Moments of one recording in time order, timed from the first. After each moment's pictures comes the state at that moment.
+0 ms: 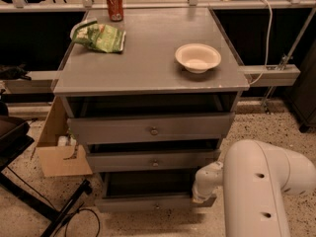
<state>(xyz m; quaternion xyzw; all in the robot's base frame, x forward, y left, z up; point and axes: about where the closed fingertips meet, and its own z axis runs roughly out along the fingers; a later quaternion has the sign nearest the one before) 0.544 -0.192 0.192 -0.63 0.78 0.03 0.05</state>
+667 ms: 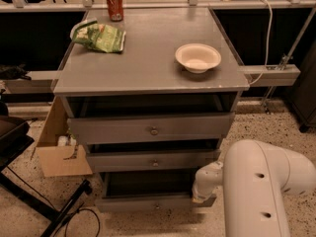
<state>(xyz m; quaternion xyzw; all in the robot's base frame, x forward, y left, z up) 0.544 -0.192 0.192 -0.63 0.78 0.03 0.05</state>
